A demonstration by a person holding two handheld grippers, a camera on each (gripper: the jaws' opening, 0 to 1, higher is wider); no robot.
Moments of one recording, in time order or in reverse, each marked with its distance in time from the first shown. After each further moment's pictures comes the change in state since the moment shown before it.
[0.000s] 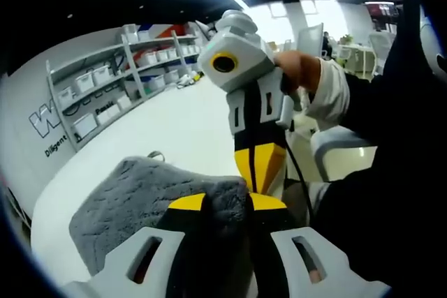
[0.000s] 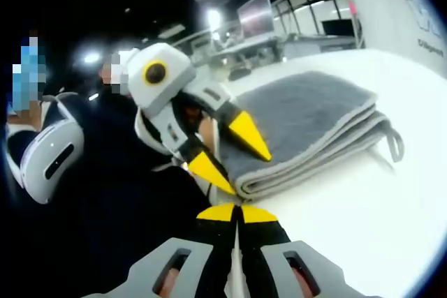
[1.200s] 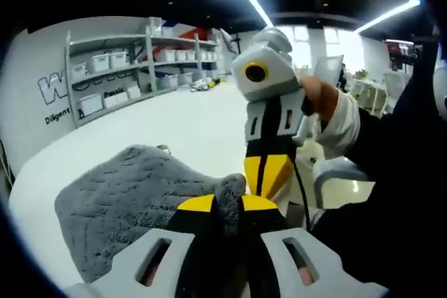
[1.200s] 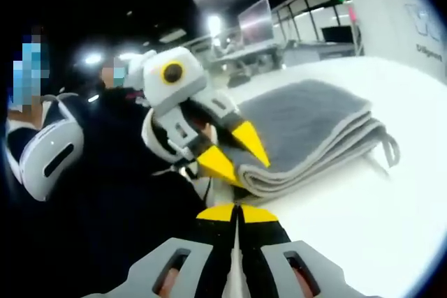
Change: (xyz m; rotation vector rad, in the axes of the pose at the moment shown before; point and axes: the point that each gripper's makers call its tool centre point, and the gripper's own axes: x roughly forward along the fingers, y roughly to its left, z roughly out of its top) left arm 0.000 0.010 0.004 -0.220 -0.085 0.008; right arm -0.001 -0.002 0.008 -0.022 -0.052 -0.021
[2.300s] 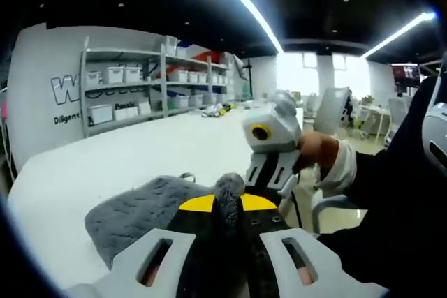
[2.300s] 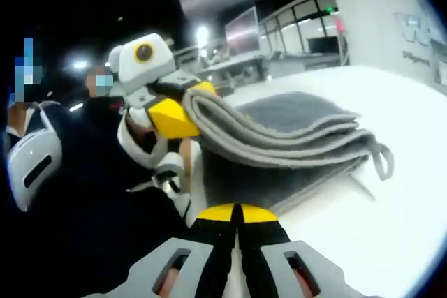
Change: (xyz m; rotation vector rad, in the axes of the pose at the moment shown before) left arm -0.046 0.028 0.046 -0.068 -0.157 0.047; right arm 0.019 -0.023 0.017 0.020 -0.070 -0.091
